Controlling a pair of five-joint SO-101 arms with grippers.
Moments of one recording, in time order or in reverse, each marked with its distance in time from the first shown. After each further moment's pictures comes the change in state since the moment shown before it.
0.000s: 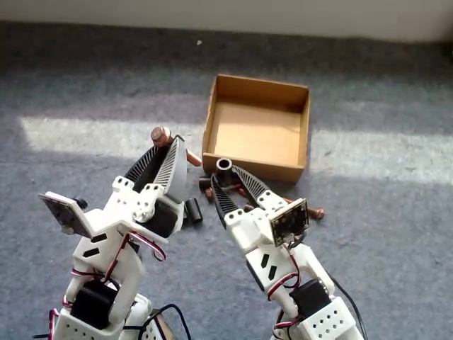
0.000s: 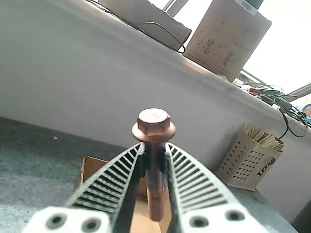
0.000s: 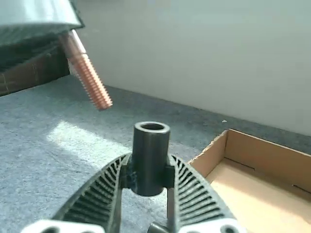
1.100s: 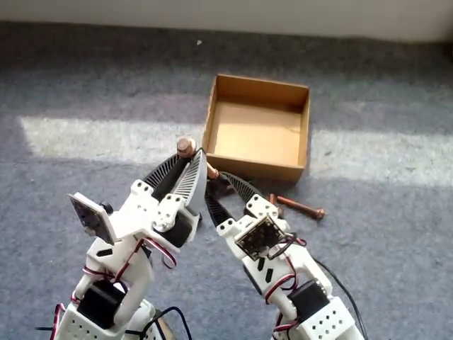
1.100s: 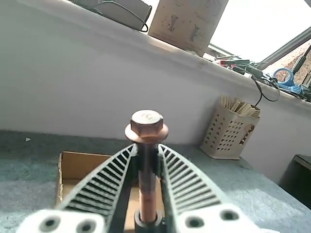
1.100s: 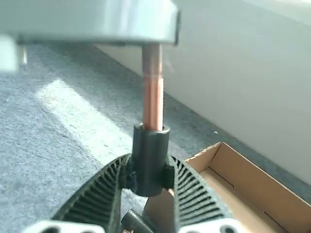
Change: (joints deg) left arm 8.0 -0.7 4.0 -0.7 -7.9; right arm -2.7 0.0 0.0 2.1 16.7
